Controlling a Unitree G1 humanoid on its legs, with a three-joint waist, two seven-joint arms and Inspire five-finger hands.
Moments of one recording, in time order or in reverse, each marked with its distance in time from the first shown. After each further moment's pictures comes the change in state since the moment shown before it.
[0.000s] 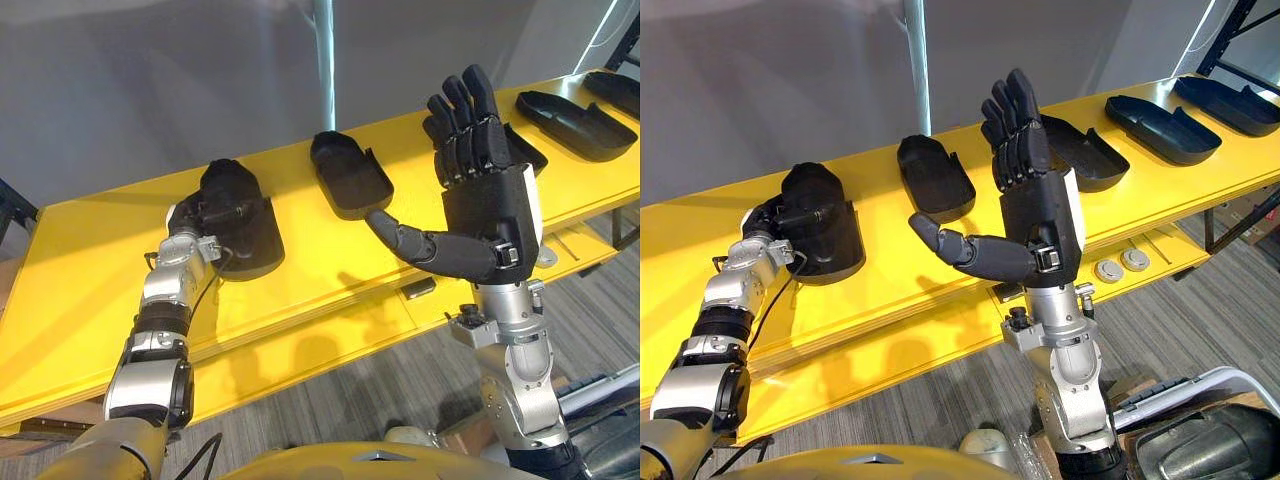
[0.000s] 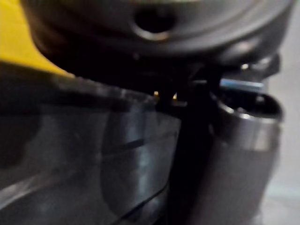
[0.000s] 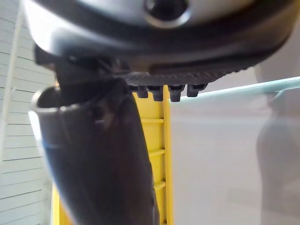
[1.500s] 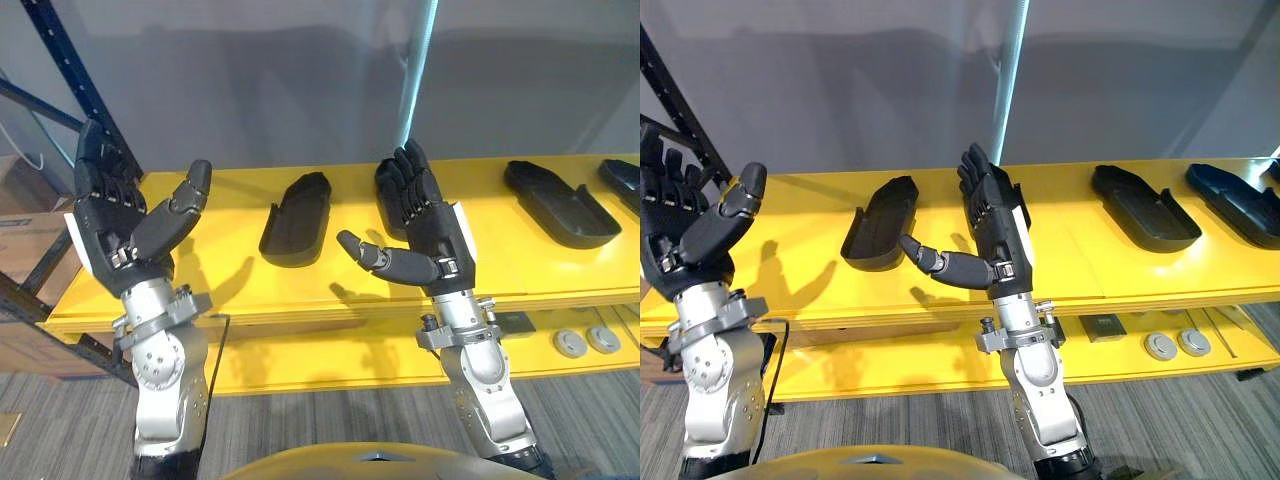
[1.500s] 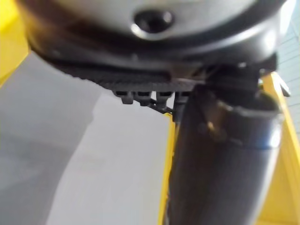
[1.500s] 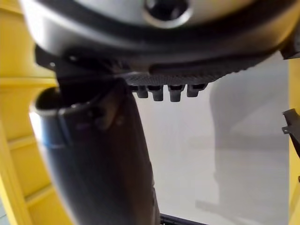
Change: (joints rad) left arm 0.788 -0.243 -0.083 -1.130 -0.021 -0.614 0.199; right arm 0.043 0.090 0.071 0.192 -0.115 0.103 -0.081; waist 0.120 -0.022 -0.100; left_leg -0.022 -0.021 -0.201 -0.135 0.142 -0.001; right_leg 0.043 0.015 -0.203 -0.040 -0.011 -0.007
